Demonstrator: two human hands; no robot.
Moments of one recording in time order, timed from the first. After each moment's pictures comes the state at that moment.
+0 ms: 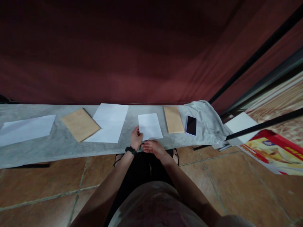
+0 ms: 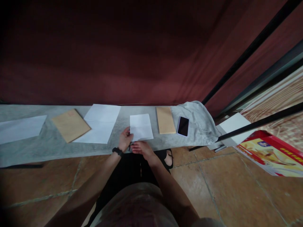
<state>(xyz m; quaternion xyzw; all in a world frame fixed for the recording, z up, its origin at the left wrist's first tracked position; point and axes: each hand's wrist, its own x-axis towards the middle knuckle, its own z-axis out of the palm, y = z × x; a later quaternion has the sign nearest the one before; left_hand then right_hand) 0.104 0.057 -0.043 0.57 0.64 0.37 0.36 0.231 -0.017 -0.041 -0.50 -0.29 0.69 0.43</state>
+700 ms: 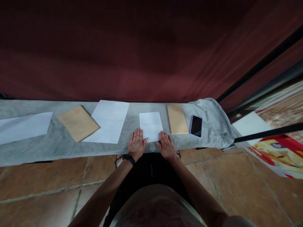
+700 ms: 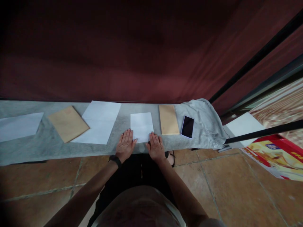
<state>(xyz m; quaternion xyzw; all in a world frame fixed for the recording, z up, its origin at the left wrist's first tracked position) 0.092 0.022 -0.061 0.80 0.58 0.16 0.04 0.295 -0.026 -0.065 -0.64 -0.75 0.03 0.19</state>
